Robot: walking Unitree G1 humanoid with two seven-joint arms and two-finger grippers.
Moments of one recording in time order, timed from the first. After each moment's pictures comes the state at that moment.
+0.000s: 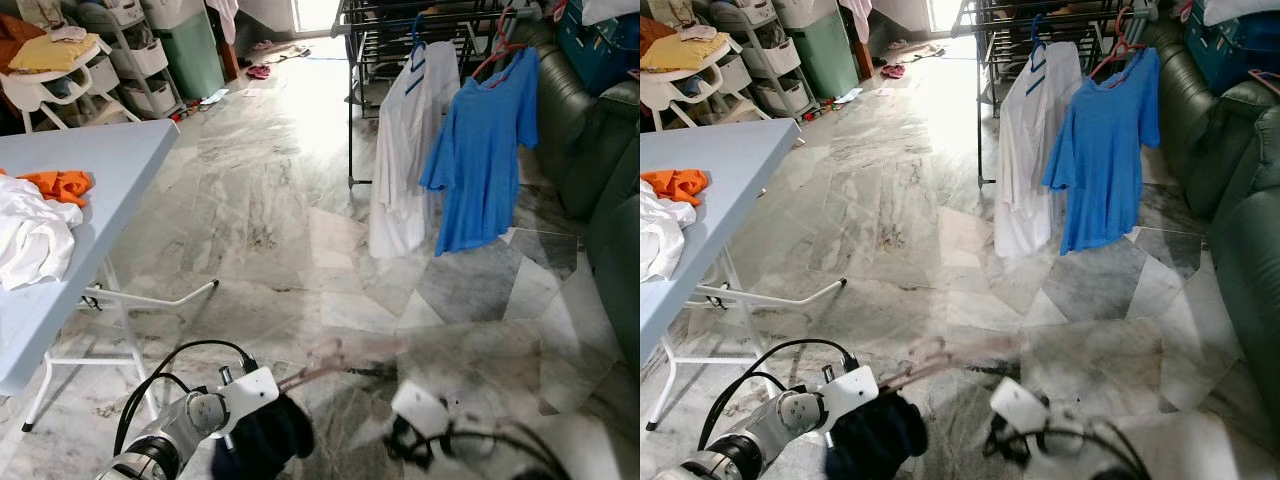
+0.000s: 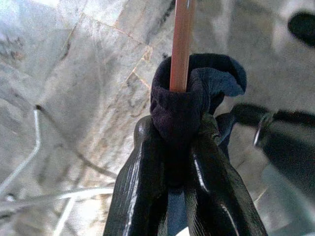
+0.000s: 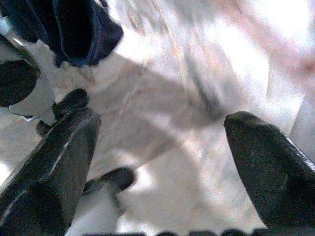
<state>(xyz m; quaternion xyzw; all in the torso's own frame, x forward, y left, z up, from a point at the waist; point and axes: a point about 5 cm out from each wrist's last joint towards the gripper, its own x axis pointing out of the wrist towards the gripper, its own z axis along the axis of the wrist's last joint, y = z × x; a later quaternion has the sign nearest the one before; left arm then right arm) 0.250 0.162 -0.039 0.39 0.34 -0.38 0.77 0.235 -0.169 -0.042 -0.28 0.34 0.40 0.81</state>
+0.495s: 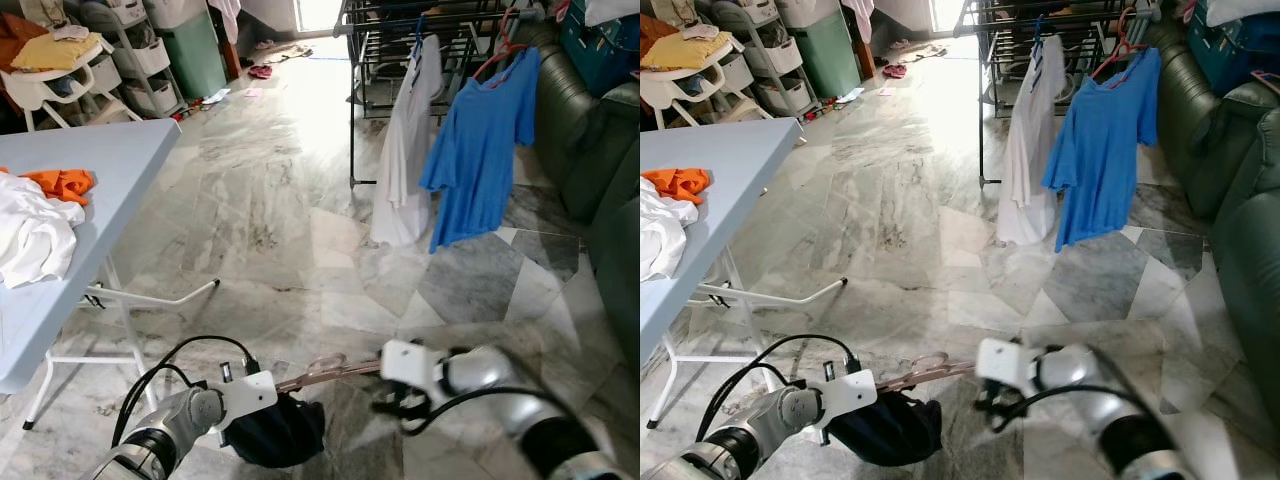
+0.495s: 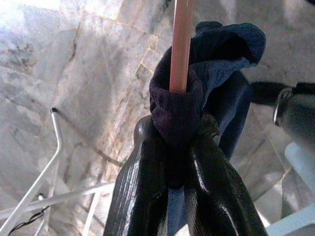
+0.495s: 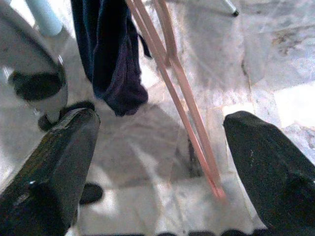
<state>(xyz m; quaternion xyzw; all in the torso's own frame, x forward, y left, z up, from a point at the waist) 0.253 0.169 -0.038 0.44 0.33 -0.39 0.74 0.276 -0.161 0.033 -0.35 0.25 0.54 0.72</state>
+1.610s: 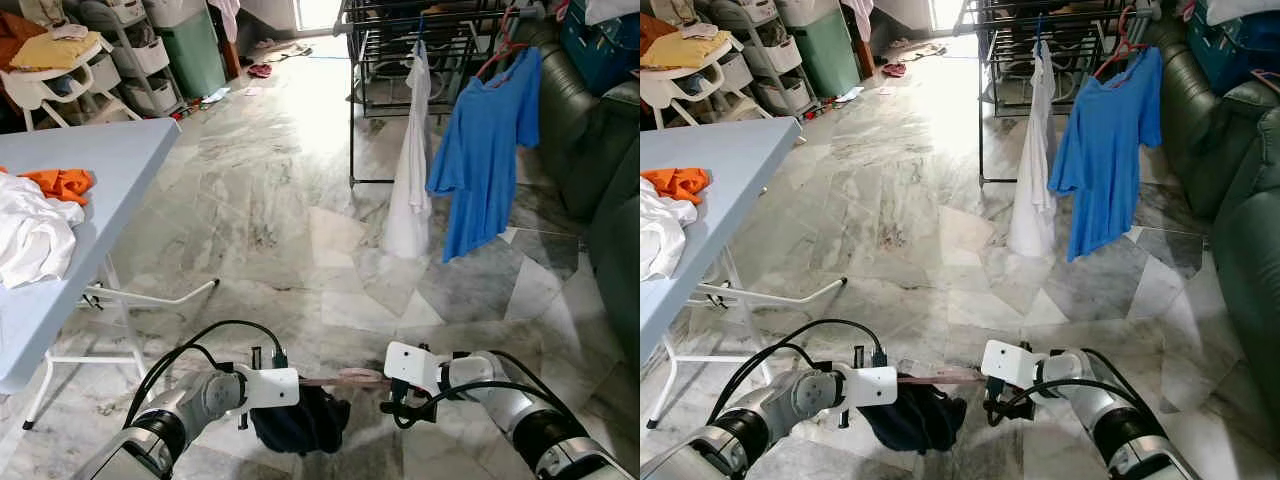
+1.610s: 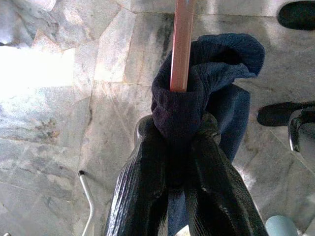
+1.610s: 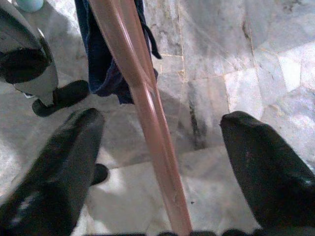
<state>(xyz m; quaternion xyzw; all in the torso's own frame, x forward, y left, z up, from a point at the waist) 0.269 0.136 -0.016 0.48 0.22 -0.48 0.70 0.278 -0.165 0.006 -0.36 0.30 0.49 0.74</state>
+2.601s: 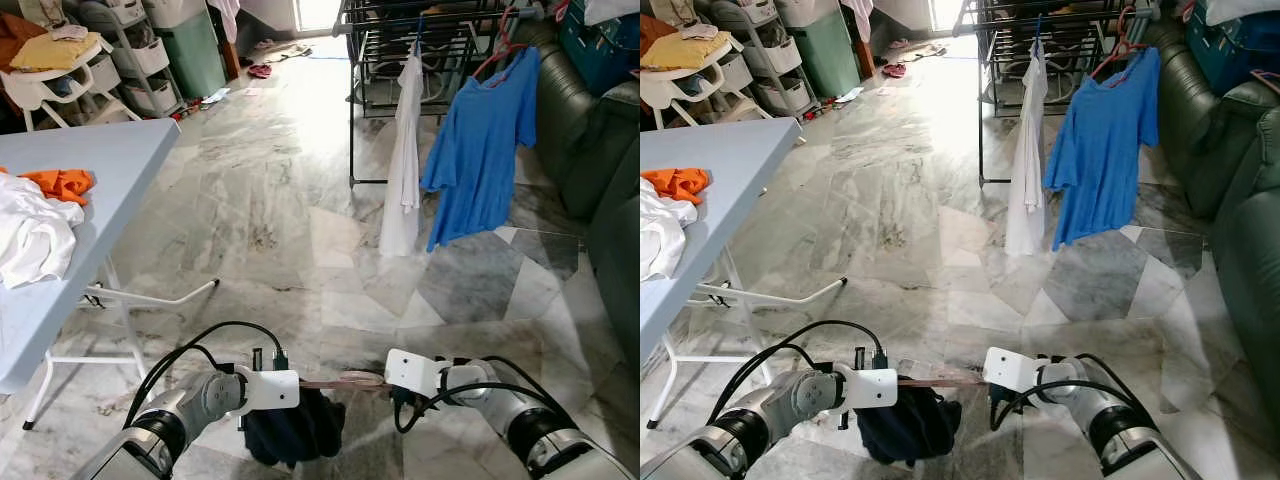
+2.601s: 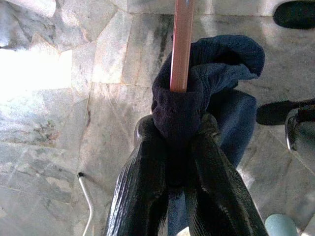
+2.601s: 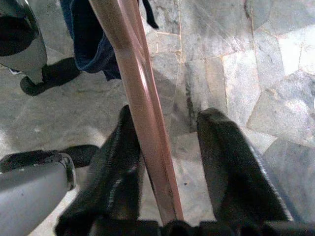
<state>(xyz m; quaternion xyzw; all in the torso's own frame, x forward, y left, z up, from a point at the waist) 0.269 0.134 -0.016 0.48 0.22 -0.49 0.69 0.276 -0.166 -0.008 -0.39 0.31 0.46 0.74</state>
